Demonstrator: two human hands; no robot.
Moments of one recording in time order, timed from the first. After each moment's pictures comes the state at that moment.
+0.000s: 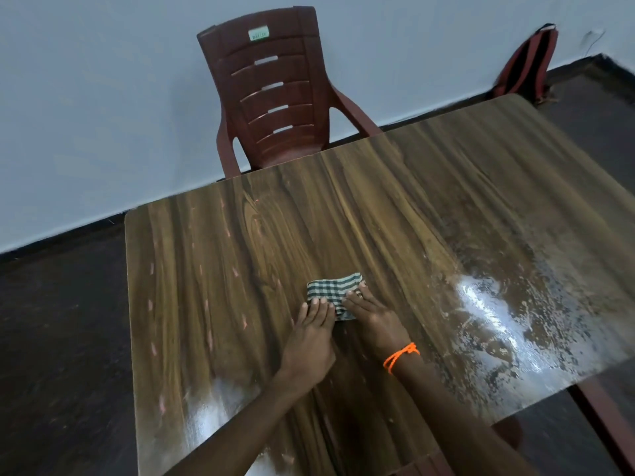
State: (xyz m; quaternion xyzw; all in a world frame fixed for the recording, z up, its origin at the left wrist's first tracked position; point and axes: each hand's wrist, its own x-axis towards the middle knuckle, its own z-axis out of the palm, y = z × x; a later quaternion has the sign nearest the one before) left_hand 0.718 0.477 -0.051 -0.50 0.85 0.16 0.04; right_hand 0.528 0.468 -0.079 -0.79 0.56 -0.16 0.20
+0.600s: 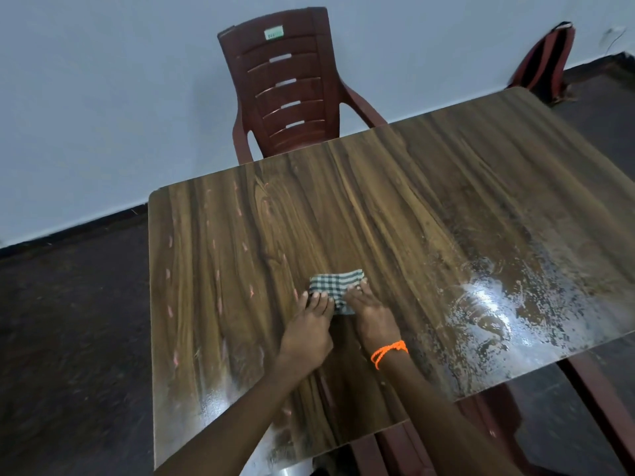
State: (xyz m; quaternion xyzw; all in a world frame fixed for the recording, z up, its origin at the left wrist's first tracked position) left_hand 0.718 0.522 -0.043 -0.51 0.85 0.12 0.09; right_hand 0.548 0.519 -0.080 -0.75 0.60 -0.20 0.19
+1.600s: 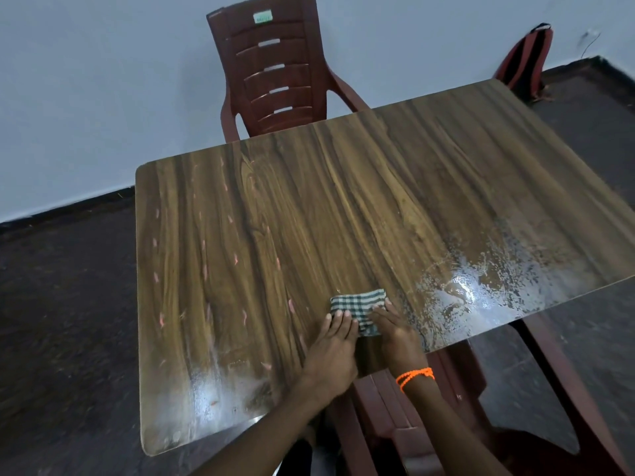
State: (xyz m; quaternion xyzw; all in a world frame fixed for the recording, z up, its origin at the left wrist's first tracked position) left_hand 0.653 0.644 -0.045 -0.48 0.86 0.17 0.06; right_hand 0.479 0.646 -0.073 -0.70 0.65 -0.23 0.18
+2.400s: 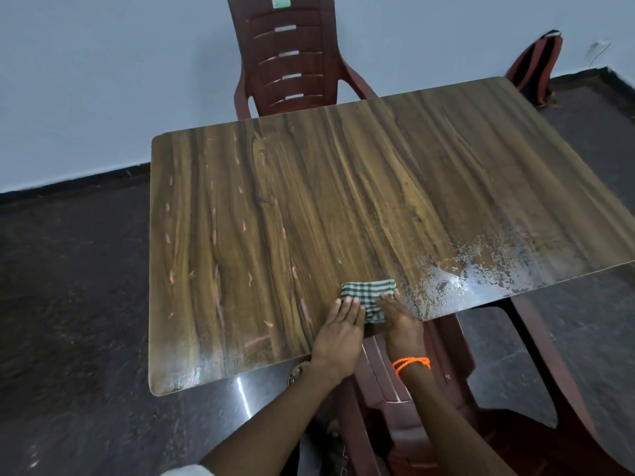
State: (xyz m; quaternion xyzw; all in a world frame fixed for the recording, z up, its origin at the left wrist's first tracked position) left_hand 0.637 0.693 -0.045 -0.48 0.87 0.11 0.08; right_hand 0.477 0.691 -0.076 -0.65 0.70 -0.23 0.18
